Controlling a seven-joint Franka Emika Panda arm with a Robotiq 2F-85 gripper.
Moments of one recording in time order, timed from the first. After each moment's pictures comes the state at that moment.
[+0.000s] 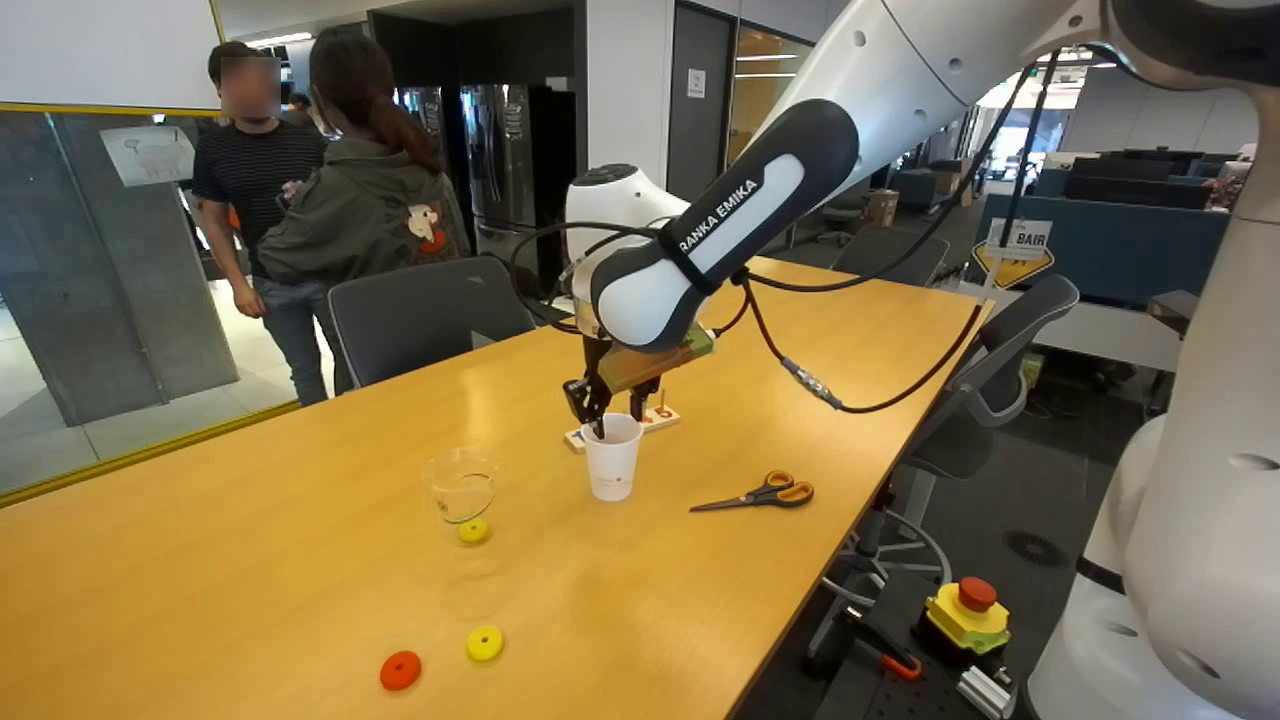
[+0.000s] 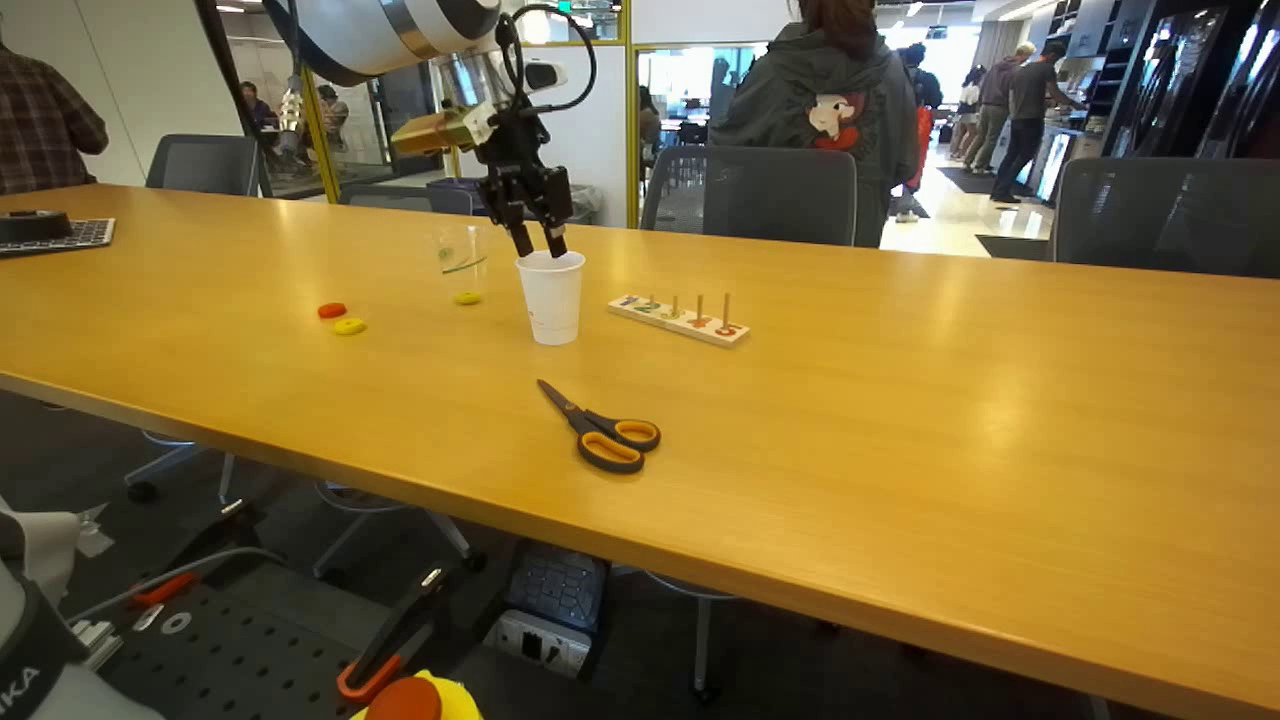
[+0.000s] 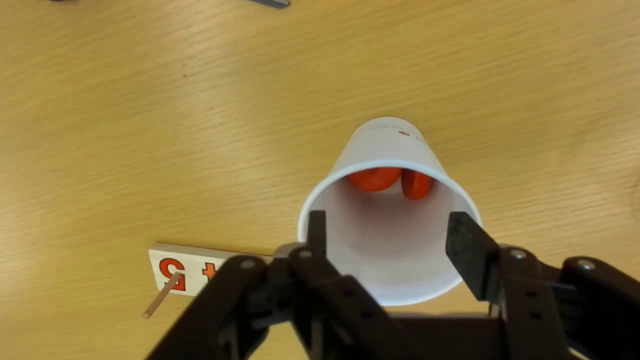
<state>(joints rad) 0.07 0.07 -0.02 -2.26 -0.34 2.43 0.53</state>
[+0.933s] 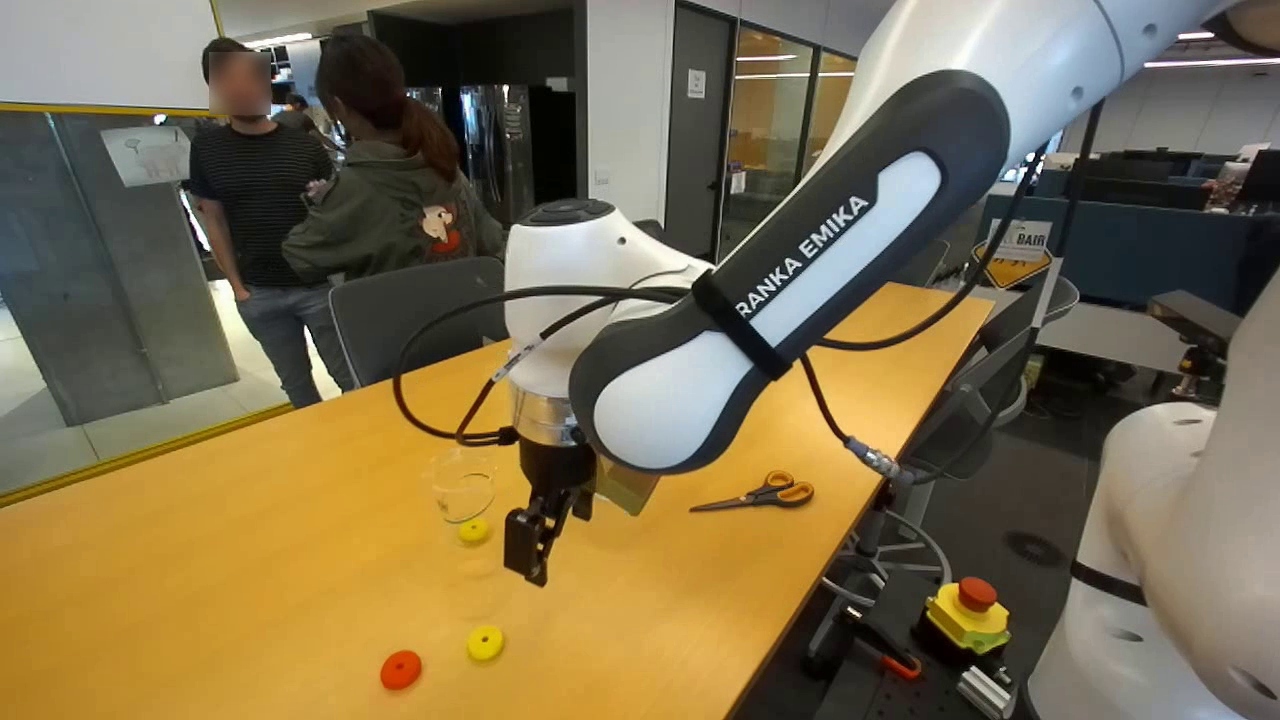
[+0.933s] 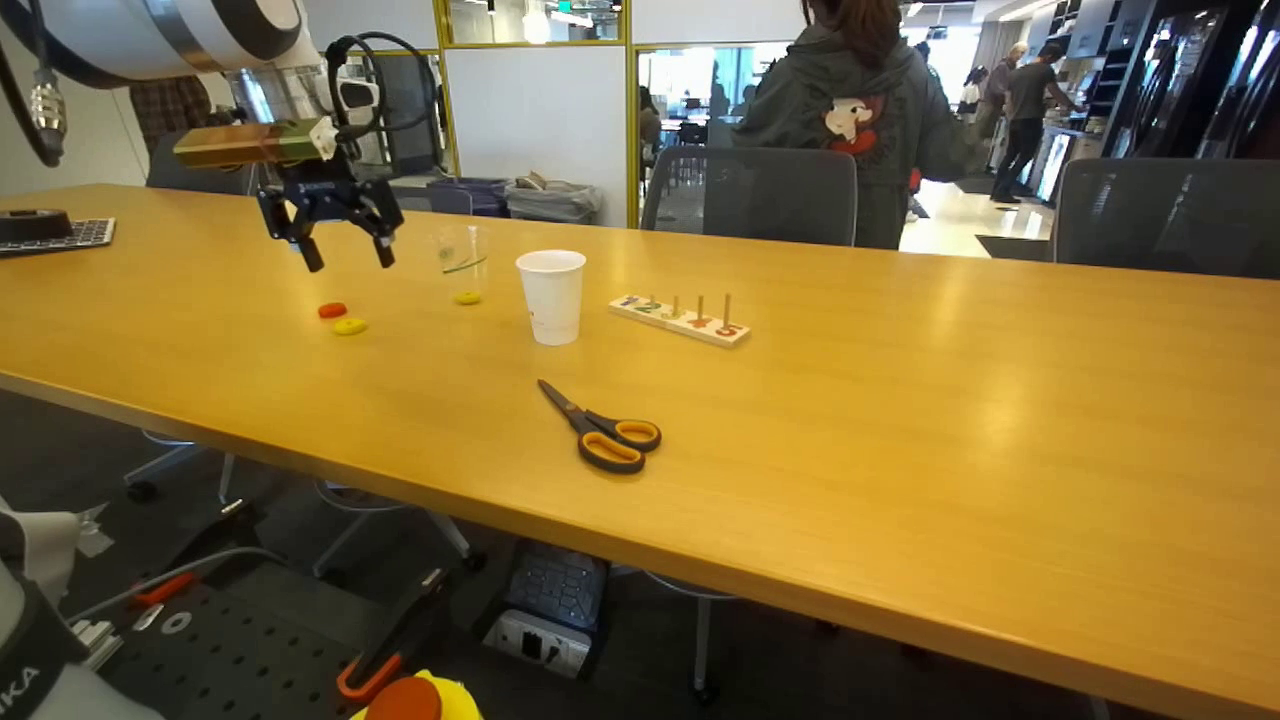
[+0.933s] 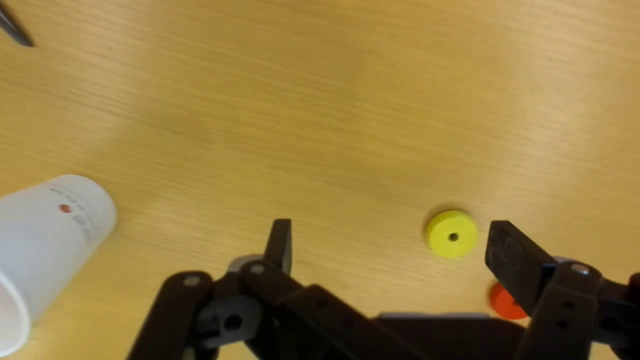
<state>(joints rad) 0.23 -0.10 0.21 -2.50 -0.15 2.50 0.19</state>
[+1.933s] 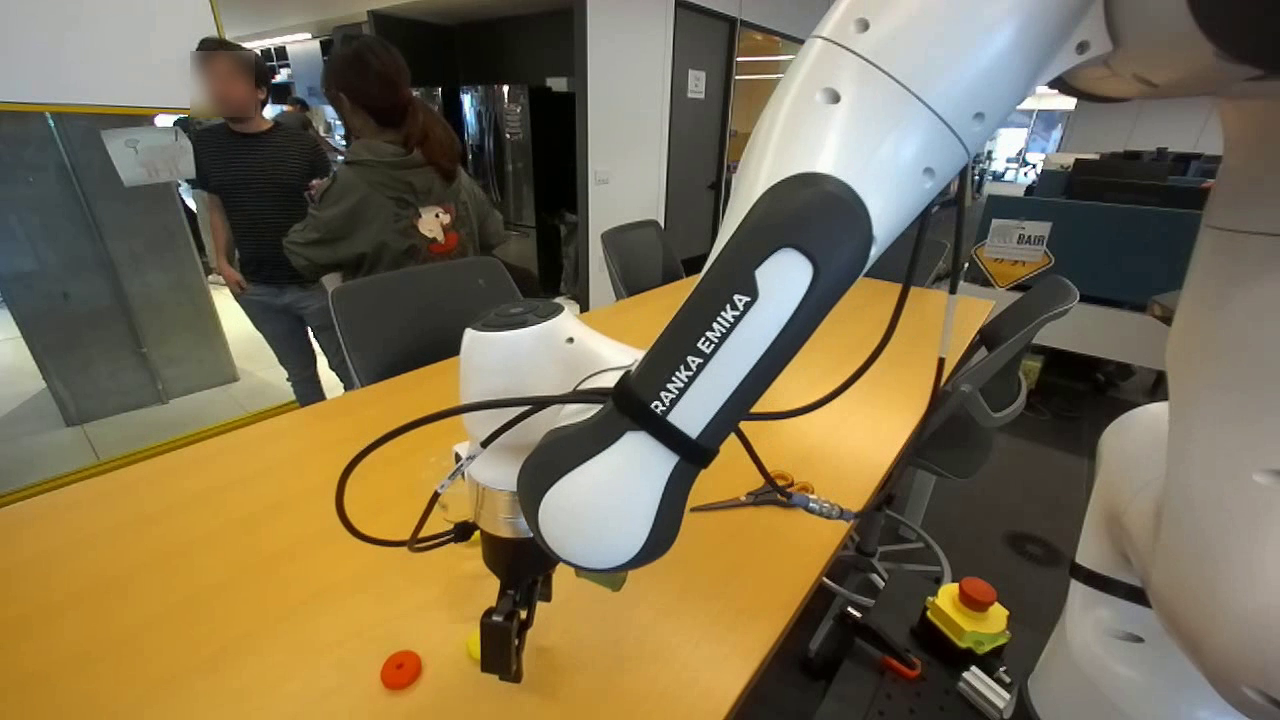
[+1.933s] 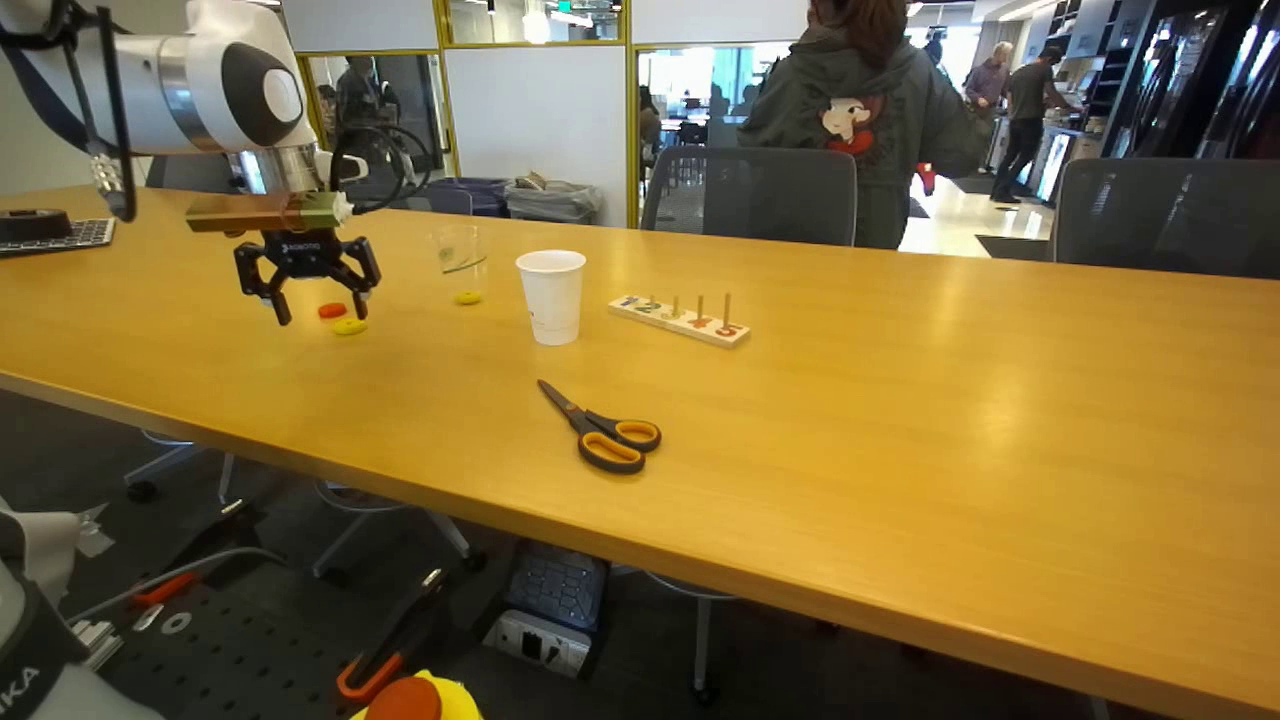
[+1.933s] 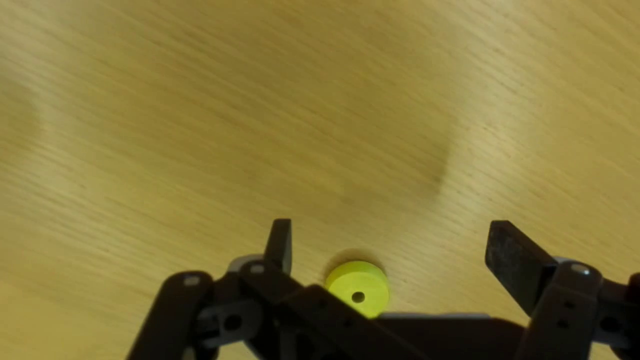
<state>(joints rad) 0.27 0.14 0.24 -2.44 -0.10 2.62 -0.02</state>
